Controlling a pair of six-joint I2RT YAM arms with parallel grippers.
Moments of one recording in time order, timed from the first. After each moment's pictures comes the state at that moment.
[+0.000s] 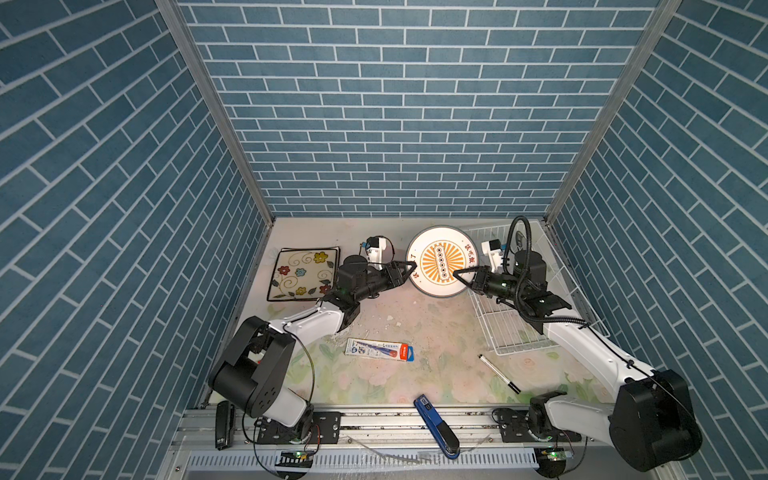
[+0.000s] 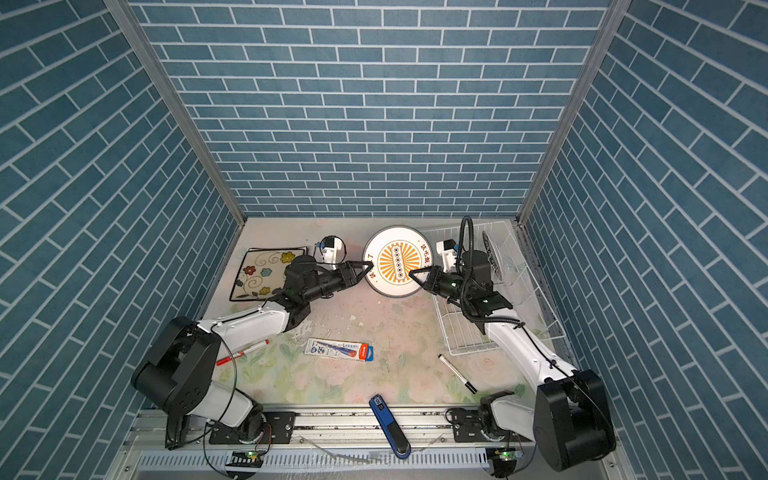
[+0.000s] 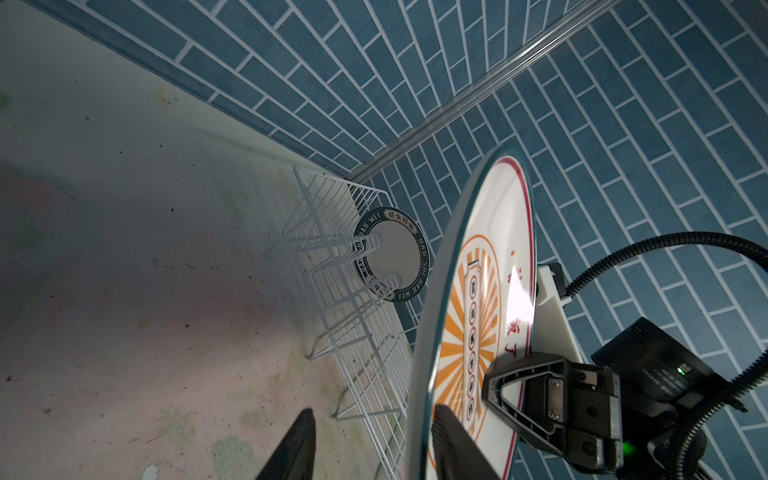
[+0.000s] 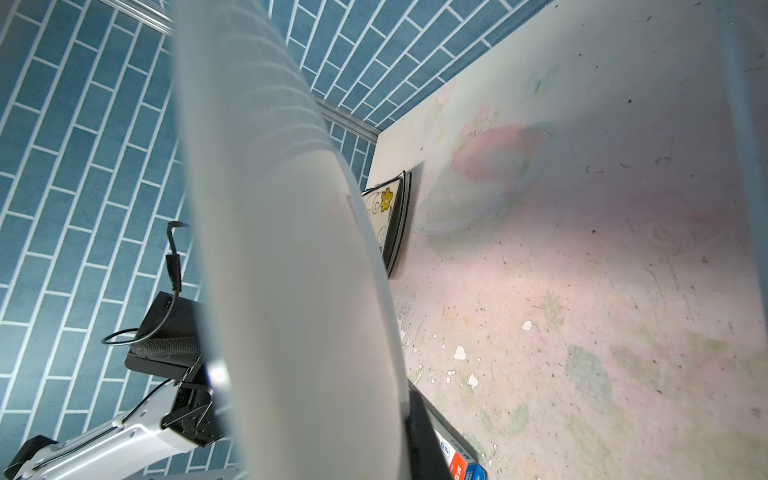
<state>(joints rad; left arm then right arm) -0.51 1.52 0.76 0.61 0.49 -0.92 0.34 1.21 0.76 0.07 -0.73 0.82</state>
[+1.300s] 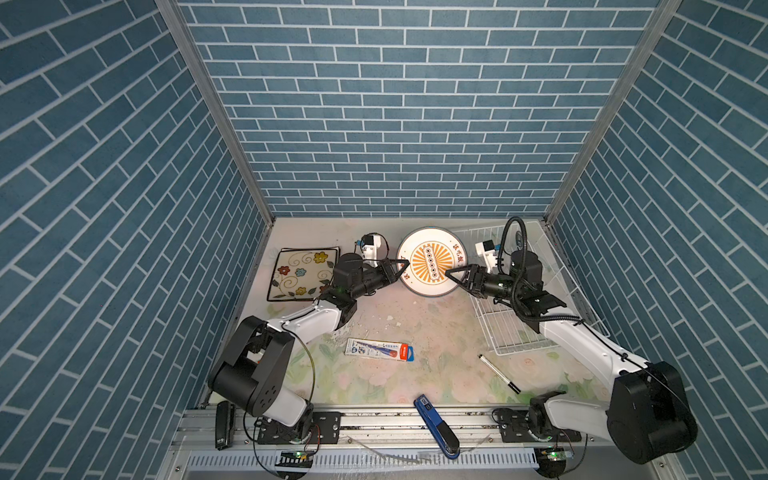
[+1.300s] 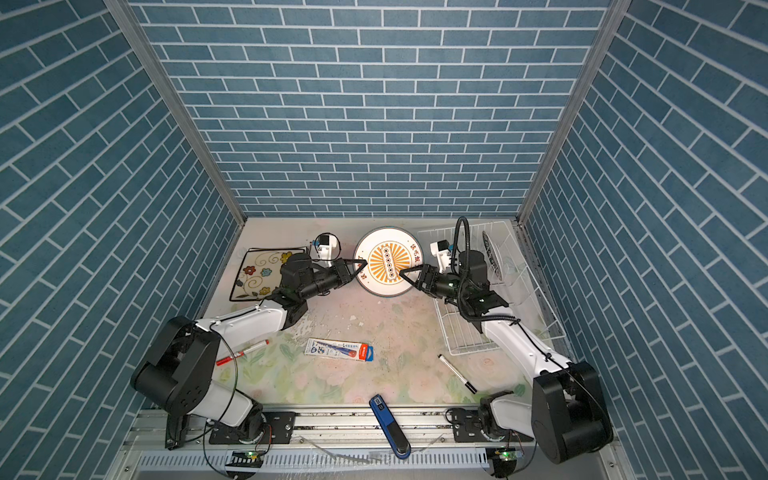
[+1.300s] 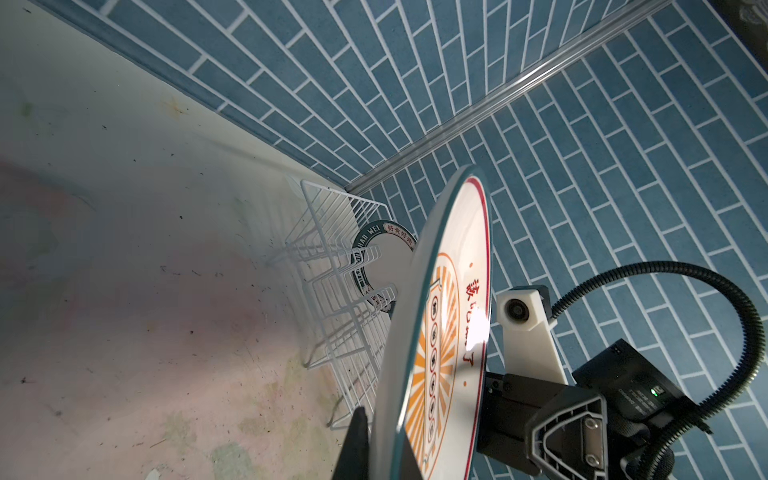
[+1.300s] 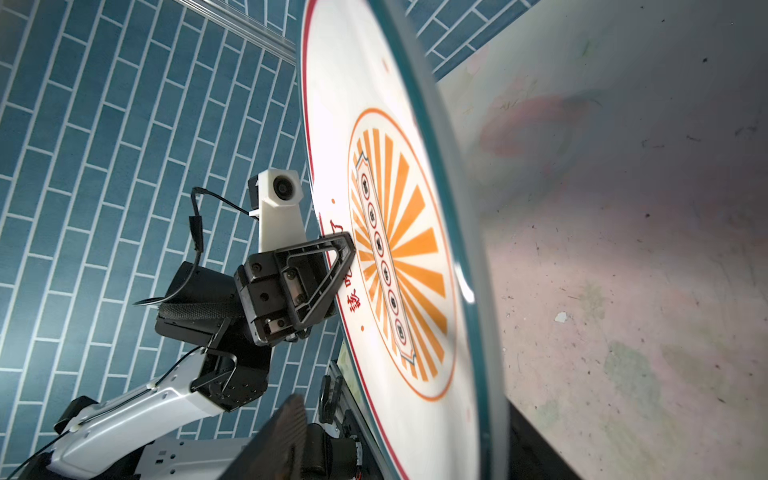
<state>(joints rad) -0.46 1.52 0.76 0.63 0.50 -0.97 0.35 1.24 0.75 0.12 -0.80 0.83</state>
